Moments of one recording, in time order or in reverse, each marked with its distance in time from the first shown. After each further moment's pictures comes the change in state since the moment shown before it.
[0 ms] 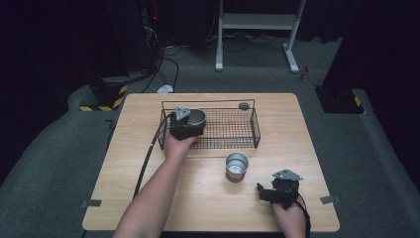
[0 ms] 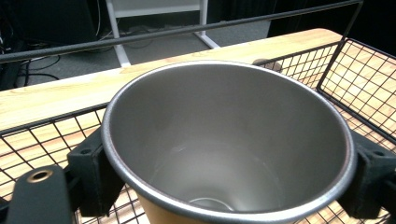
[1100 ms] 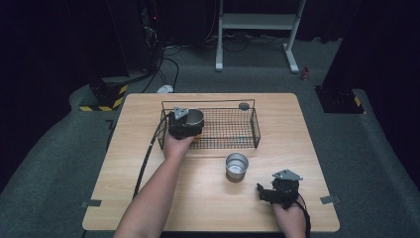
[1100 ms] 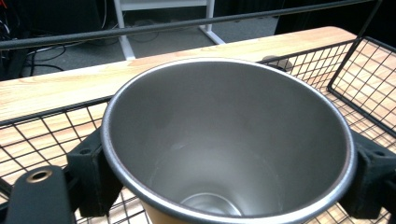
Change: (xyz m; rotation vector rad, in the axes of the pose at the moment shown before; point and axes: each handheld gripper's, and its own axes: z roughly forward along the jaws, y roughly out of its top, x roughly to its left) left arm 0.006 -0.002 0.001 0.022 0.021 -0.022; right arm 0.000 0.000 -0.001 0.002 0.003 0.000
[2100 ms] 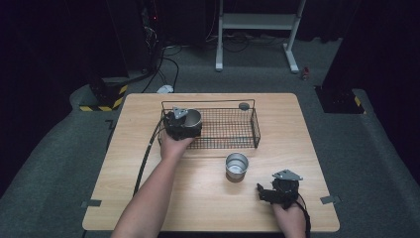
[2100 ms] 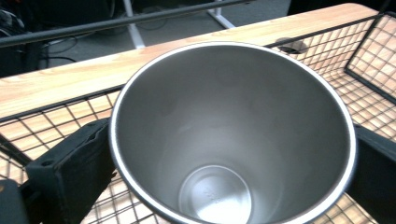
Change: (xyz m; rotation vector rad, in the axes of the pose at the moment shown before) left arm 0.003 0.002 -0.006 0.070 0.019 0.028; right arm 0.001 0.000 0.000 -0.001 0.001 0.004
